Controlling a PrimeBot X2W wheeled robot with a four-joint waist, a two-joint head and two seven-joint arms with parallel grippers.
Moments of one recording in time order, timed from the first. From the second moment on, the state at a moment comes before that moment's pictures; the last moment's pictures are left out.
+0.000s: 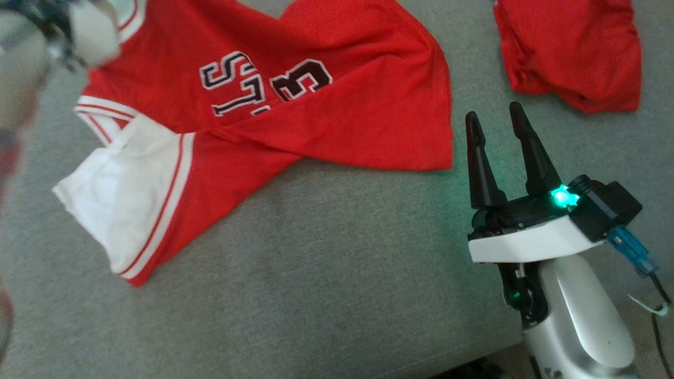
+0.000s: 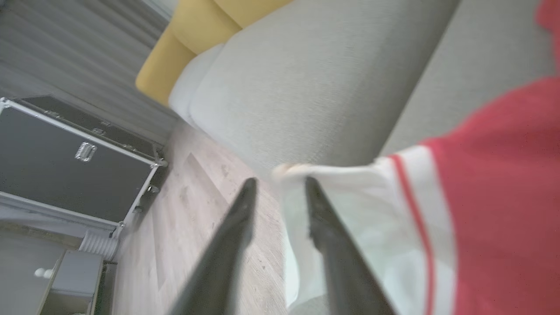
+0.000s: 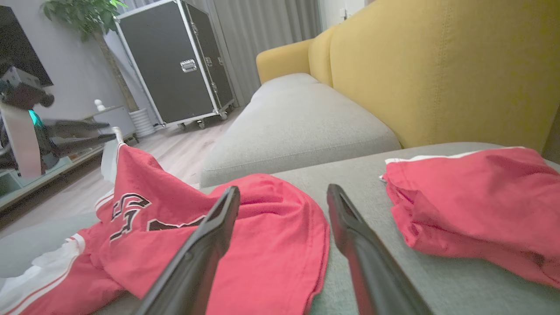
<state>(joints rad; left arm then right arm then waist) -1.31 0.42 -0.78 0.99 0.05 -0.13 0.02 -0.26 -0.05 0.23 0.12 0.29 0.12 -0.26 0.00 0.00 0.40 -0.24</state>
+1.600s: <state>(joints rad) -0.09 0.10 -0.27 0.28 -0.33 0.07 -0.26 -0.01 -0.05 0.02 0.18 0.16 0.12 -0.26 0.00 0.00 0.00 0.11</state>
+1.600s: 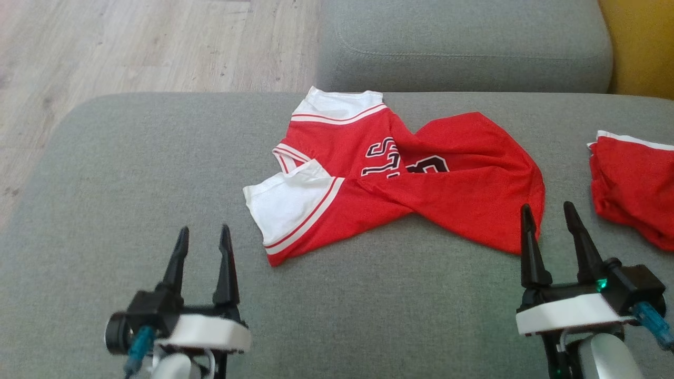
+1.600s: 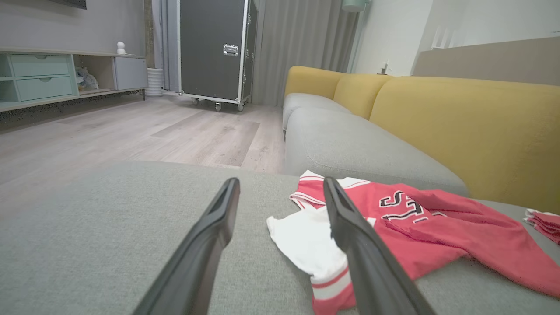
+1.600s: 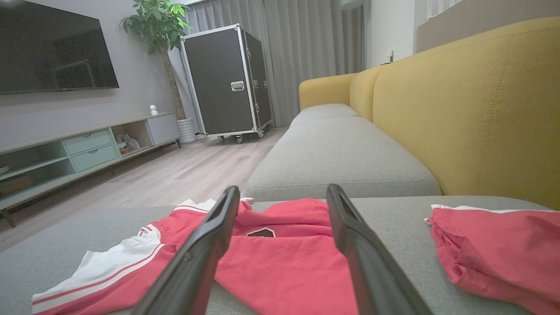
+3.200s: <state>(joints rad) -0.68 0.12 -0.23 0.99 -0.26 -0.03 -0.06 -0.12 -0.05 0.07 0.14 0.16 0.12 -0.26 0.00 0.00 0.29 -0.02</state>
